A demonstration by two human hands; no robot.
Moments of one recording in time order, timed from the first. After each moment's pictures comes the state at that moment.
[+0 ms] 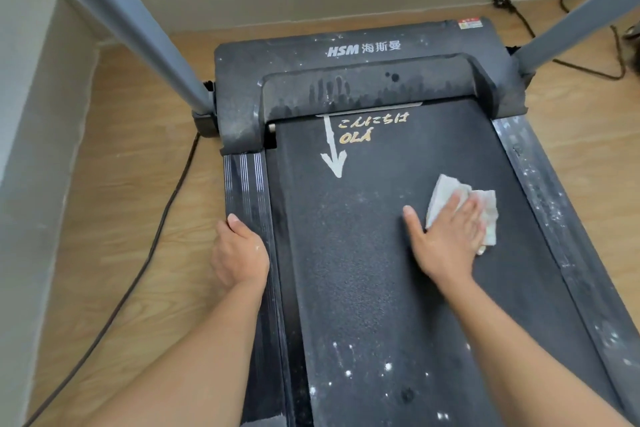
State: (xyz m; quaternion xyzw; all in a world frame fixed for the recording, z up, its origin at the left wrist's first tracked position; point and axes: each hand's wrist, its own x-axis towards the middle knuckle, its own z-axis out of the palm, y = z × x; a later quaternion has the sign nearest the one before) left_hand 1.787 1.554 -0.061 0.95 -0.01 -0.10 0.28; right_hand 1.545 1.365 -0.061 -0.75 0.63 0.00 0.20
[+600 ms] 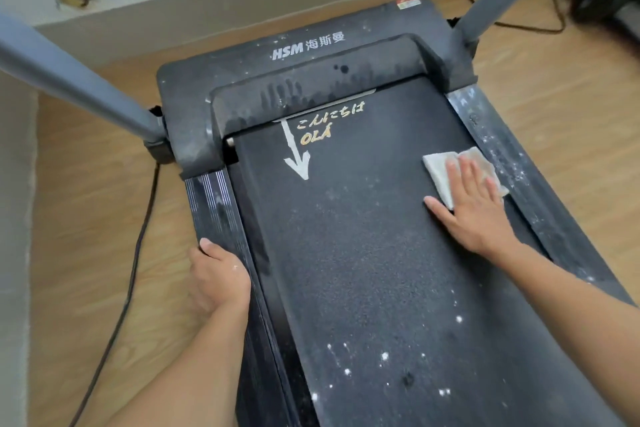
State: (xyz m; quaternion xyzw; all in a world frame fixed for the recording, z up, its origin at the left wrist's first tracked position) left_hand 1.789 1.555 -0.067 0.96 0.00 -0.10 0.25; right_hand 1.452 1.305 -0.056 -0.83 0.54 0.06 0.14
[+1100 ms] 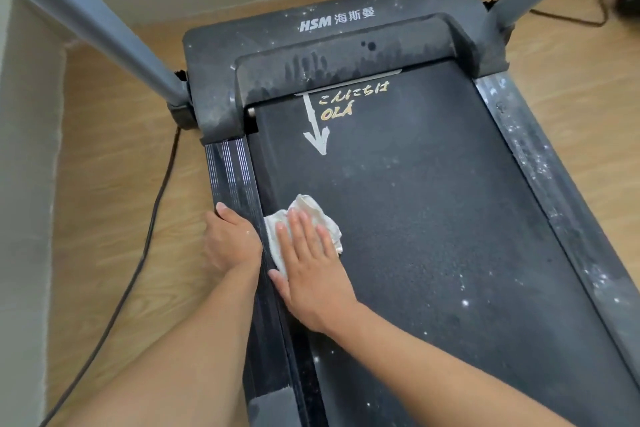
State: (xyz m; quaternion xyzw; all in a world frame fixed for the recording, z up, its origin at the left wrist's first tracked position) left_hand 1.788 1.554 -0.068 0.96 -0.02 -0.08 0.27; right_hand 1.630 1.539 -0.075 -0.95 0.27 0.04 0.13
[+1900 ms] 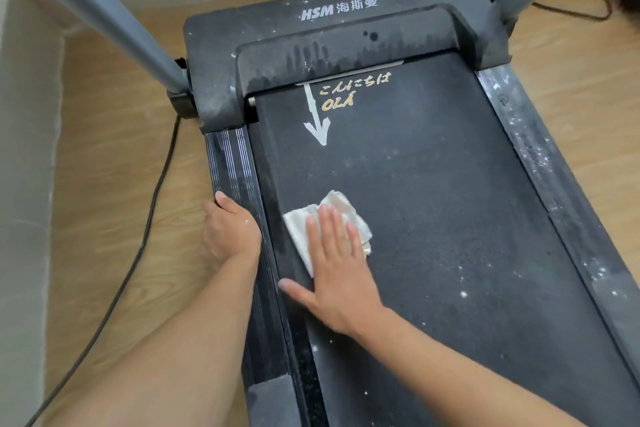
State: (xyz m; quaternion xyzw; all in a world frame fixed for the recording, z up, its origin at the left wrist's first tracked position) left_hand 1.789 1.556 -0.067 0.96 -0.02 -0.08 0.26; right_hand 1.587 1.537 -0.063 -0.93 0.32 0.07 0.17
